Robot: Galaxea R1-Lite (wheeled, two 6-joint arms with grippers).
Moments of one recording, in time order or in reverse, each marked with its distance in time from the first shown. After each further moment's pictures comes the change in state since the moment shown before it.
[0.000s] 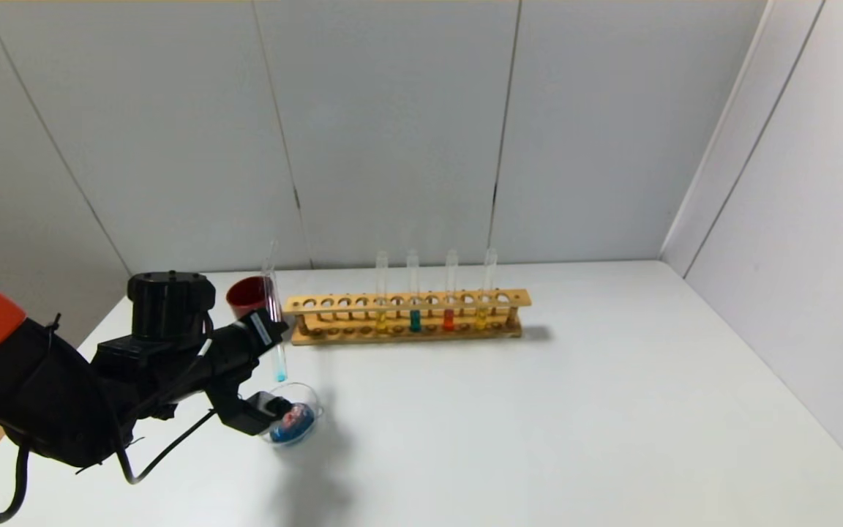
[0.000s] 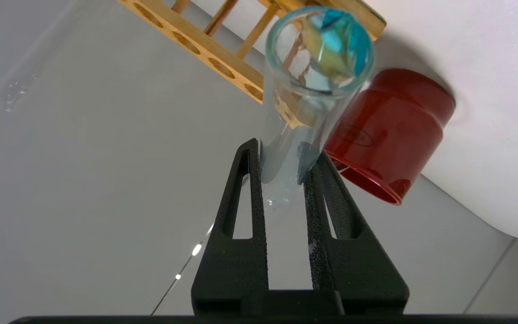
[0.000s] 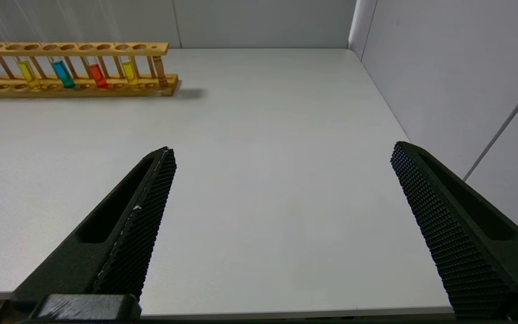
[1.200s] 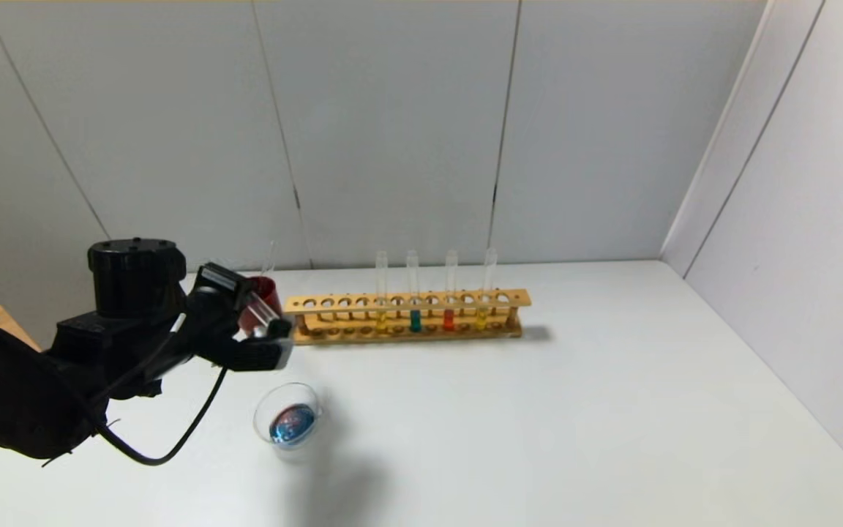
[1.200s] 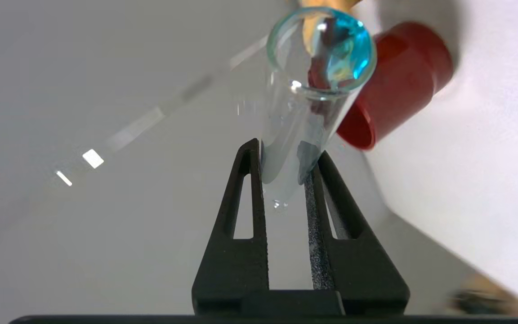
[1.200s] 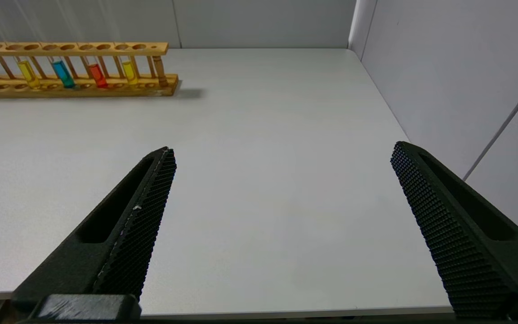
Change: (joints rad) left arm -0.003 -0.121 -0.041 0.025 0.189 -0.546; right arm 0.000 0.000 0.000 0.000 0.000 0.000
